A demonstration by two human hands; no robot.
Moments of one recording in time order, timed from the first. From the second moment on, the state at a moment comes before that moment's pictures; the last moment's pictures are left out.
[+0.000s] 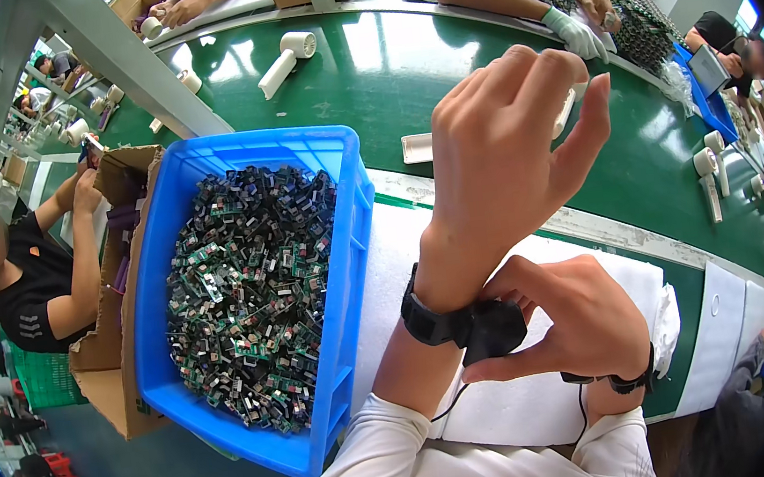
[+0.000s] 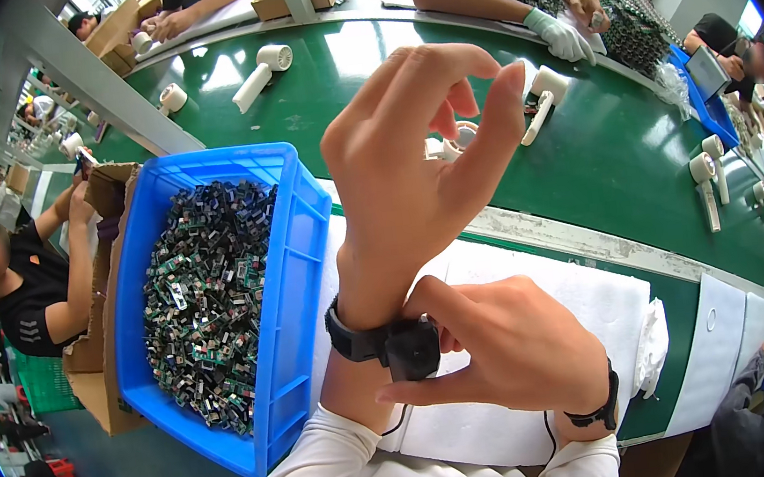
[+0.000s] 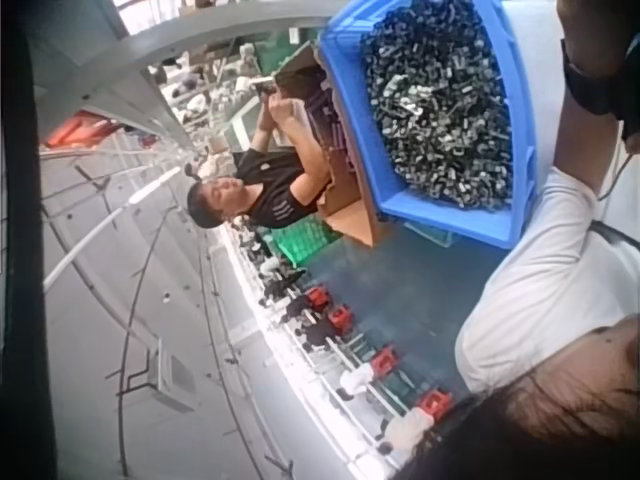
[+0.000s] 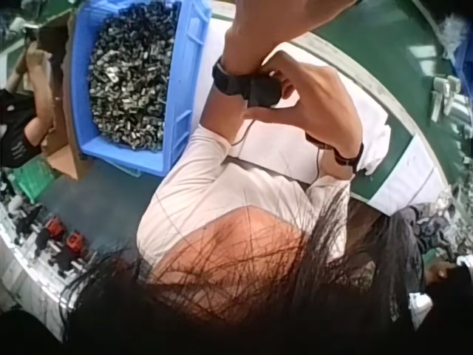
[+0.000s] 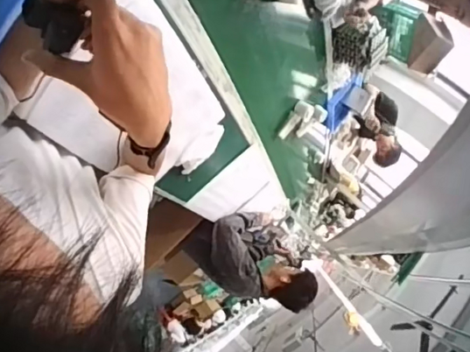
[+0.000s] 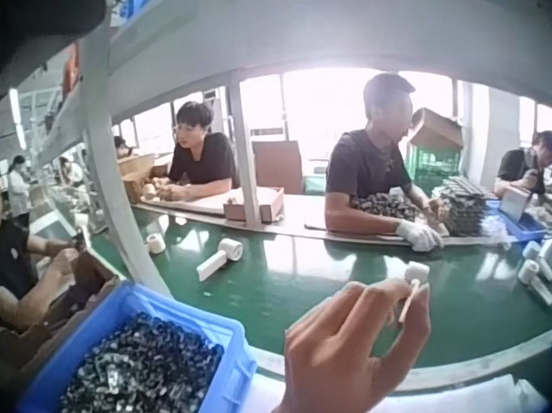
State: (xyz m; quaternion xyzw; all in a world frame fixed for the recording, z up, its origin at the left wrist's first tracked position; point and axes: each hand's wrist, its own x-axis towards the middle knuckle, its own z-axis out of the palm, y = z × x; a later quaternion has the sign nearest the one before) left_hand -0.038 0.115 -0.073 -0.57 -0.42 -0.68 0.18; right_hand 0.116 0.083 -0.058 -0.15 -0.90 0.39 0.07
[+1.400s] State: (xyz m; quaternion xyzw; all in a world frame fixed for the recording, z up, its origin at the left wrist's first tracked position) left_hand -0.062 0.070 -0.050 -0.50 -0.26 -0.82 -0.06; right_hand 0.085 0.038 -0.092 -0.18 -0.80 0.53 0.22
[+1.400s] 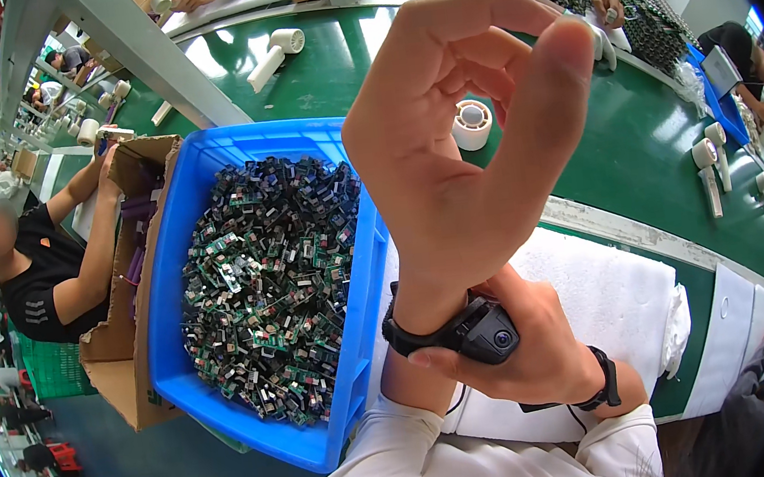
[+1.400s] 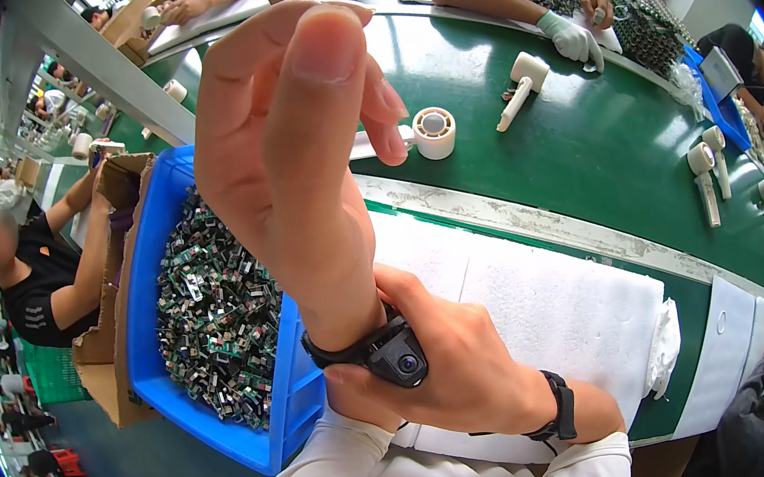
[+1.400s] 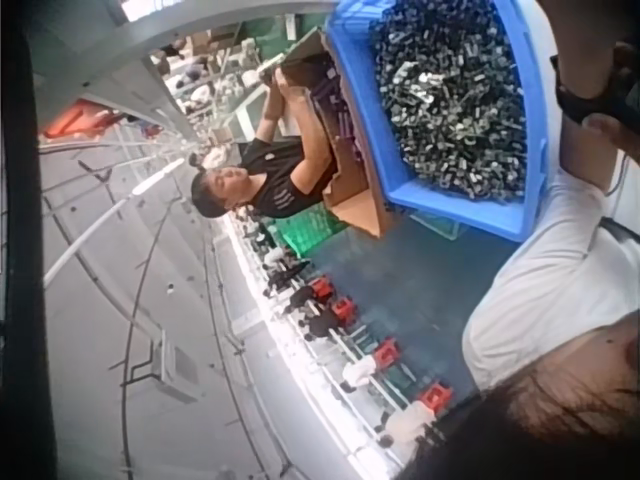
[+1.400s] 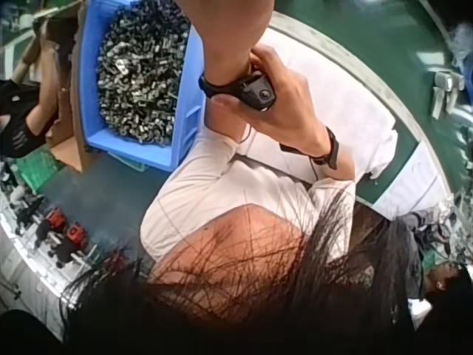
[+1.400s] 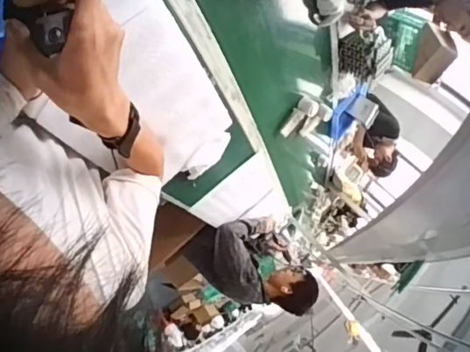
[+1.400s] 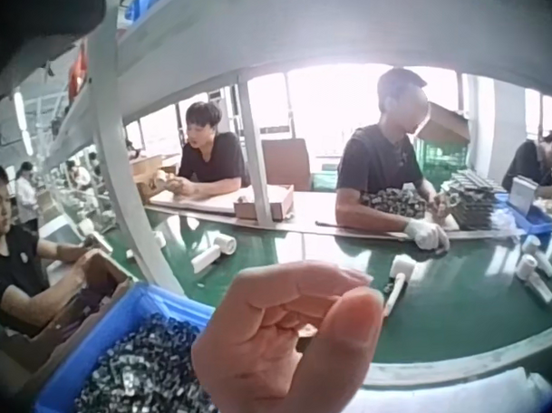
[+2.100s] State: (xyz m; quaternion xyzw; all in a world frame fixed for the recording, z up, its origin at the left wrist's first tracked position) left_hand -0.090 0.046 -0.046 -0.43 0.07 -0.81 -0.38; right_hand 0.078 0.058 -0.112 -0.01 -0.58 0.81 0.10
